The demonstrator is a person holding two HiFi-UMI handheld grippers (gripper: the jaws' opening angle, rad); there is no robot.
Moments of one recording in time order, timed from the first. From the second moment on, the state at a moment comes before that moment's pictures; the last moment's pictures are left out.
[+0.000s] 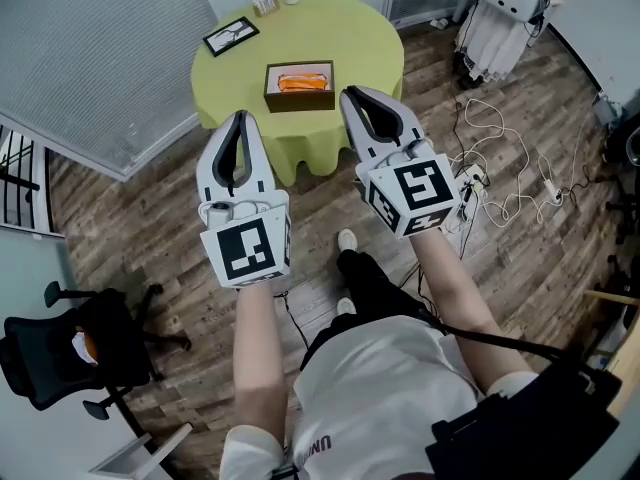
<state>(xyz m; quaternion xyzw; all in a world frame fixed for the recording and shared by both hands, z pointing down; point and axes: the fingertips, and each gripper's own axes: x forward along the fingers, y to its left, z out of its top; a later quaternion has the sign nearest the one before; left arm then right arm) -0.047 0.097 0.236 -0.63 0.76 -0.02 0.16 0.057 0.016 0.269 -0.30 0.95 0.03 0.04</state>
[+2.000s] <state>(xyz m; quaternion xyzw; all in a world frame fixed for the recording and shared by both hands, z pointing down) -0.167 -0.116 0.260 -0.66 0.74 -0.04 0.14 -0.076 -0.186 0.333 -0.24 0.97 0.04 -0.06</state>
